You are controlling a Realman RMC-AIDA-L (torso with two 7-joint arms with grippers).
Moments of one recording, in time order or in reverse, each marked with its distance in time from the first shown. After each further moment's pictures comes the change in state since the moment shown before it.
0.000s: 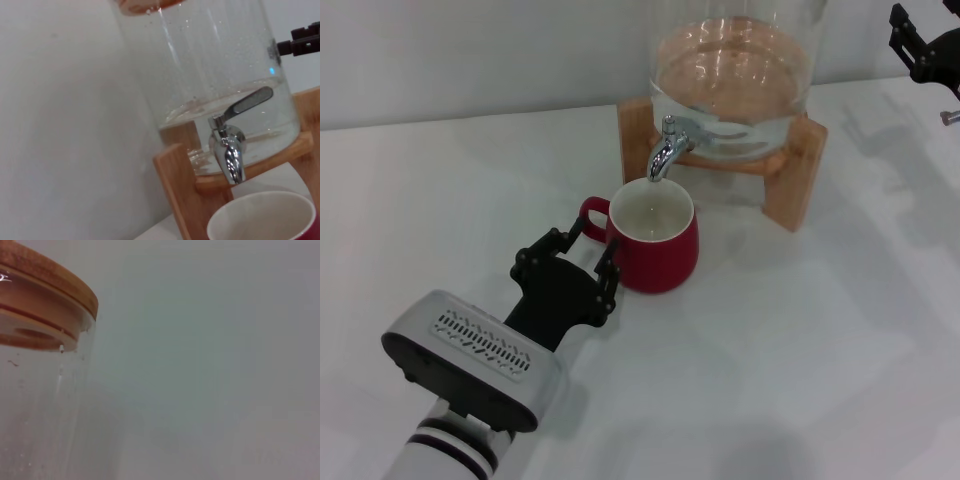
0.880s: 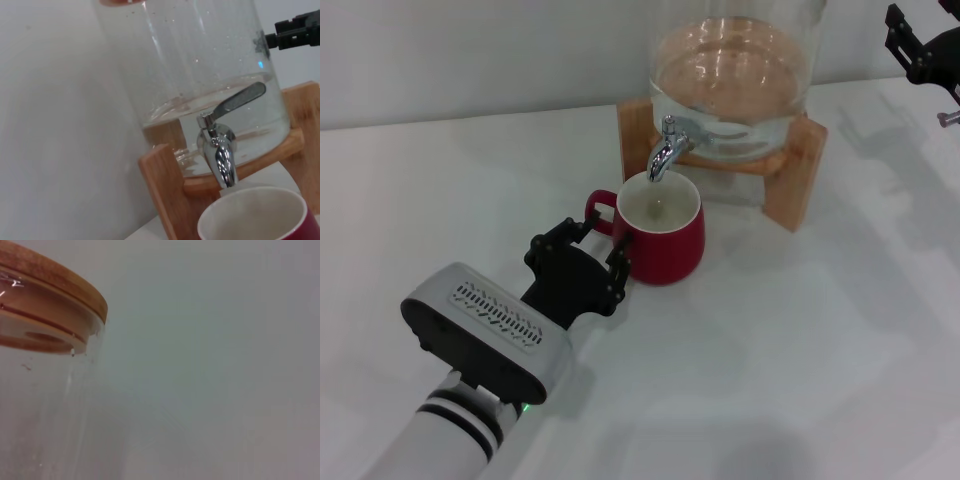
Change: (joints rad) left arm -0.080 0.004 -0.001 -0.040 0.003 0.054 -0.046; right arm -0.003 0.001 -0.011 -0.002 -0.002 0.011 0.000
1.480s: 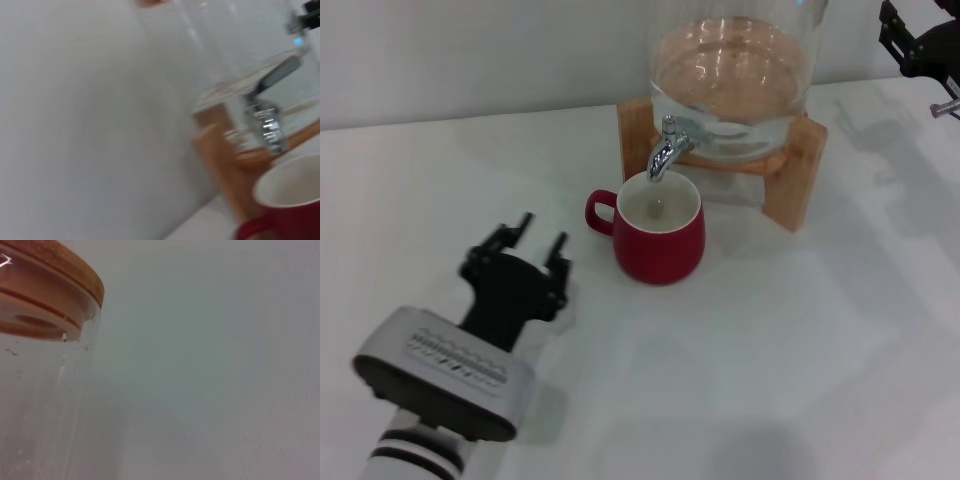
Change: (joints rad) left arm 0.131 -0.011 -0.040 0.009 -0.038 -0.138 0.216; right arm 0.032 -0.003 0.008 -0.002 0.002 -0.064 -0.015
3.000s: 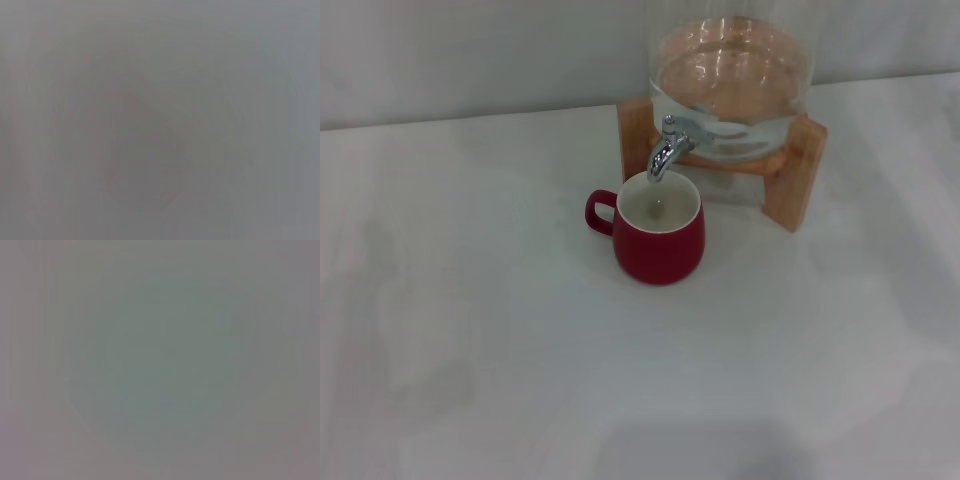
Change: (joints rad) left arm -0.078 0.017 -0.425 -0.483 -0.180 -0.574 -0.723; right arm -0.083 0.001 0.205 -0.035 0.144 0.145 0.298
